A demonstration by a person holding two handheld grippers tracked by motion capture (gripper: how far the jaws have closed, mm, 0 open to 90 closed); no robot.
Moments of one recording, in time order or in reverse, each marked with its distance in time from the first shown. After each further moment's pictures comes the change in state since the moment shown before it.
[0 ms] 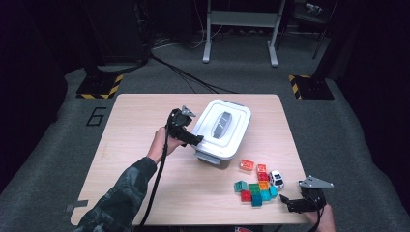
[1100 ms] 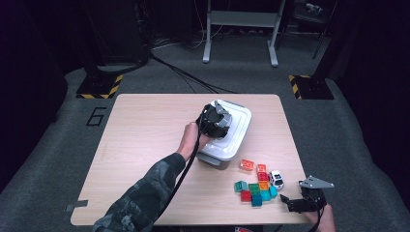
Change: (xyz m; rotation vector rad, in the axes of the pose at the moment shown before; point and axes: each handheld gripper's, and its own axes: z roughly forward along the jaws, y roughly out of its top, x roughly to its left) left arm -0.066 0.063 0.032 -0.093 0.047 0.114; right arm -0.001 -0.001 0.000 -0.007 0.004 0.004
